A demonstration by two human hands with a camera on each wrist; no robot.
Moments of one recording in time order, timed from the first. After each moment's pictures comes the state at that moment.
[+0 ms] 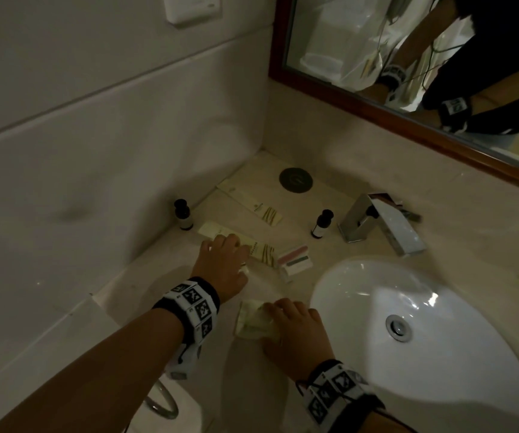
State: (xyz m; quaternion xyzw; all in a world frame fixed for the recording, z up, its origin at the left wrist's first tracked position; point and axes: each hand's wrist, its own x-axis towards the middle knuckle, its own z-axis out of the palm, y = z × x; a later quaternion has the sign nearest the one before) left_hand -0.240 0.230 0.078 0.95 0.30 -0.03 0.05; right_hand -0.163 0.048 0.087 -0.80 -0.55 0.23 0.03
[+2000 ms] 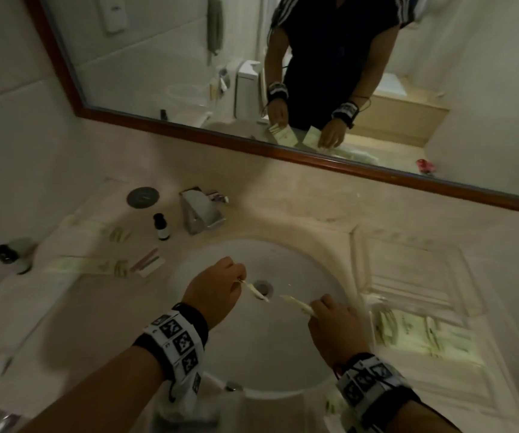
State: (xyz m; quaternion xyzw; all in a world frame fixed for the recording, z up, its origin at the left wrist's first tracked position) left_hand -0.119 -0.023 0.170 0.96 0.10 0.07 0.24; right_hand -0.045 -0.242 0.149 -0.96 -0.28 0.07 0.04
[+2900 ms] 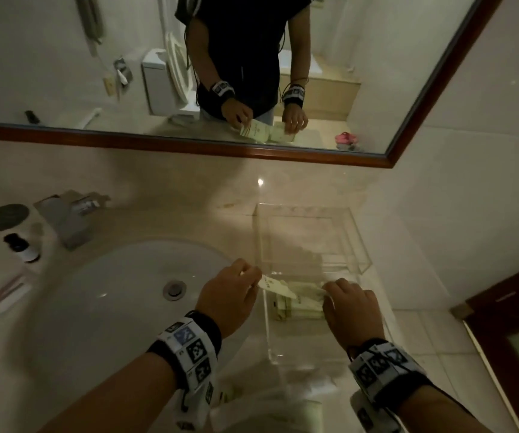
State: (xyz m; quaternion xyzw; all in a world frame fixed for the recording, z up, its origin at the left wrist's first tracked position) left_hand -0.018 -0.221 0.150 0.96 -0.06 0.09 0.24; right_hand 0.025 -0.450 0.145 -0.98 -0.16 -0.09 0.02
